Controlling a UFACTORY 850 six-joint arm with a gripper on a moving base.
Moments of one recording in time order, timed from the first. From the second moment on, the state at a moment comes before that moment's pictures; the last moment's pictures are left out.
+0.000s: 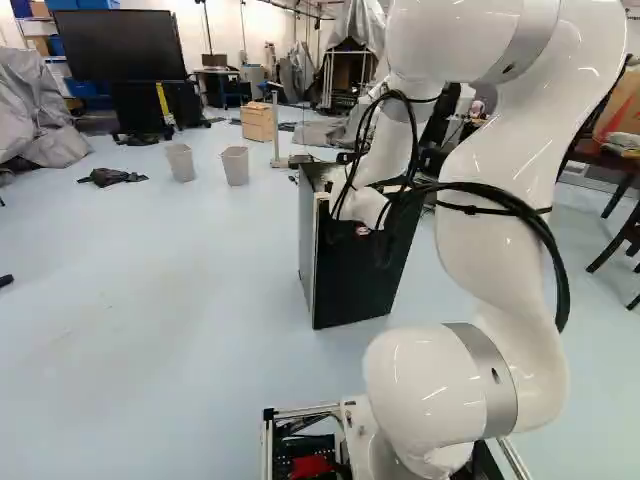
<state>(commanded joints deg) -2.9 -21.5 -38.7 2.4 59.4 -0.6</state>
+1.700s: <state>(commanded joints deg) -3.9 -26.2 -46.2 2.4 59.4 -0.6</state>
